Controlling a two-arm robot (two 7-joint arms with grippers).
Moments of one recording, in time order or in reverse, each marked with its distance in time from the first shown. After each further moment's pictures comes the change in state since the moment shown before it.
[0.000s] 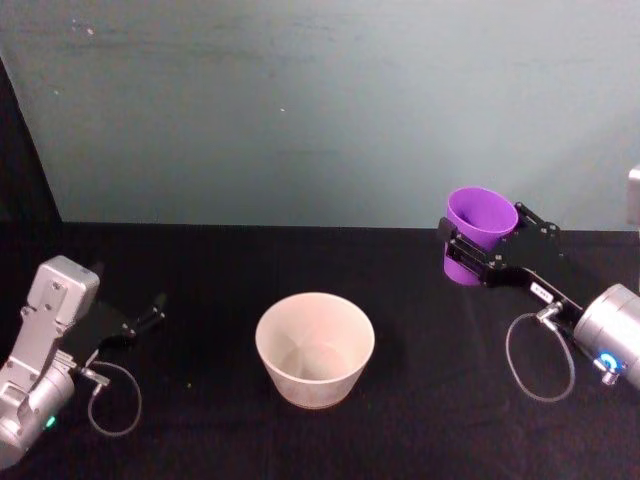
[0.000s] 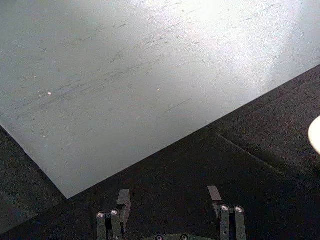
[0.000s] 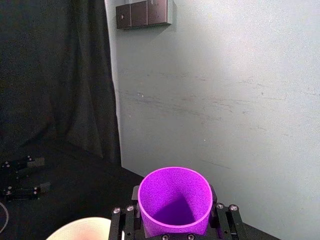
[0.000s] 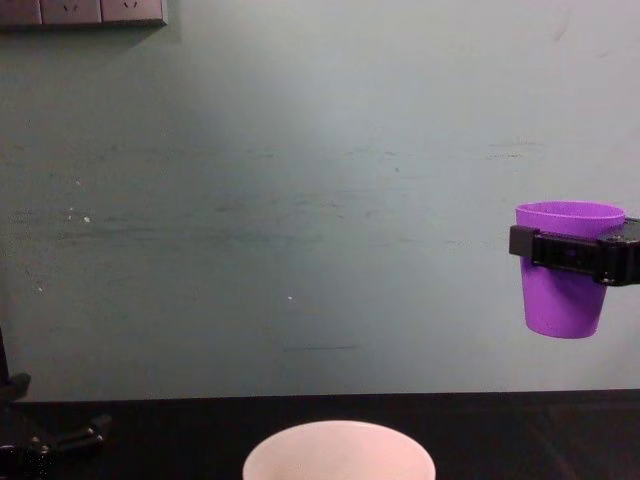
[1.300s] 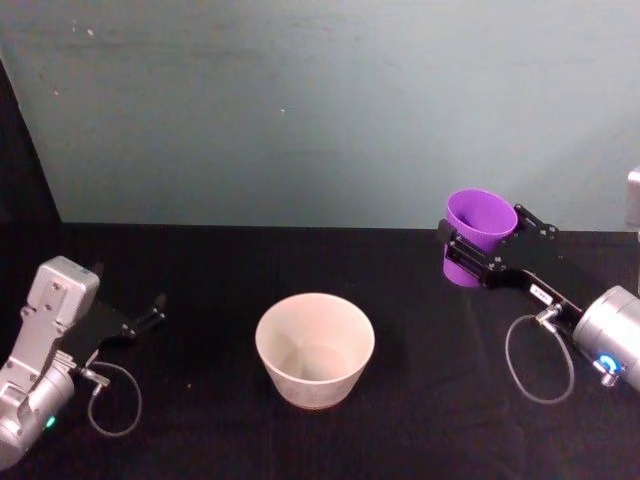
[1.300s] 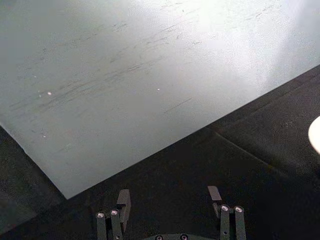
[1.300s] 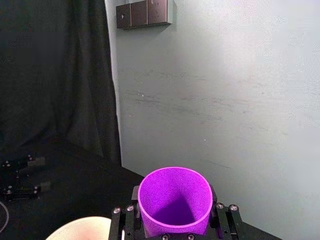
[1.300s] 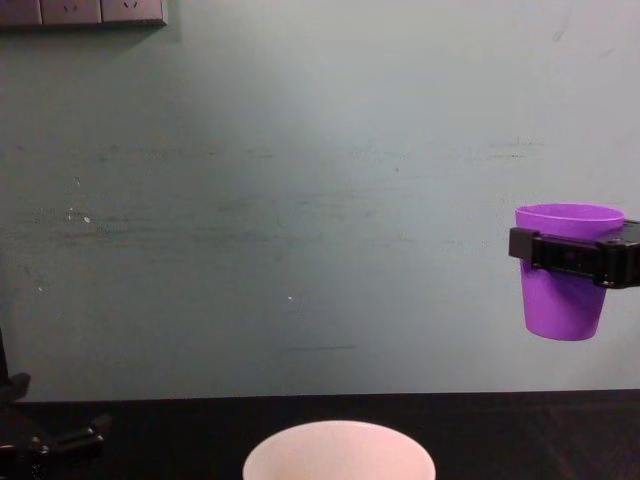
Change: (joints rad) left arm 0.000 0.000 0.000 0.000 0.000 0.000 0.000; right arm -0.001 -0.002 0.000 0.003 -0.001 -0.003 0.002
